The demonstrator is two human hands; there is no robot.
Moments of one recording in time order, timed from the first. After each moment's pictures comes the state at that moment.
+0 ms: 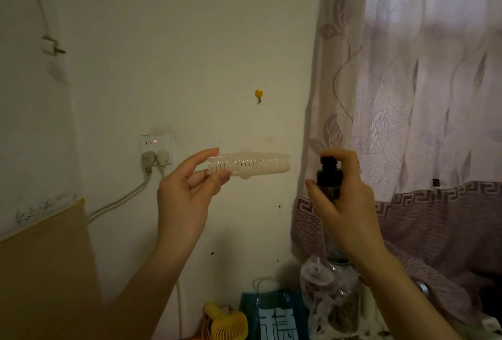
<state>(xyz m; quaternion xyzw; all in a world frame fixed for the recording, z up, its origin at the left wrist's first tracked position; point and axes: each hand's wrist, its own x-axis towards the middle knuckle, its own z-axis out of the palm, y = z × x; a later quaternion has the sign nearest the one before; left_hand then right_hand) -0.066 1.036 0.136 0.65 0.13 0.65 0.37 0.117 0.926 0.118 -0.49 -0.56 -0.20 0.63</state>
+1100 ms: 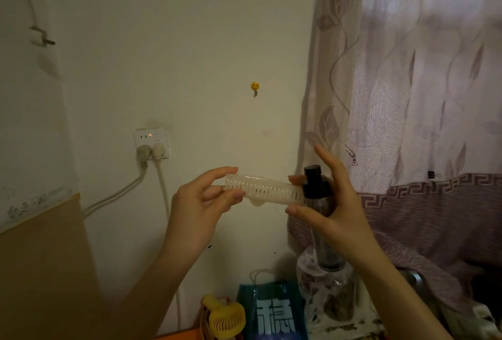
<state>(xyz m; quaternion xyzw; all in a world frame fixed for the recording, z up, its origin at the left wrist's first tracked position) -0.060 1.034 0.114 0.73 0.15 0.54 0.38 0.122 0.921 0.096 -0.44 -0.62 -0.01 0.65</state>
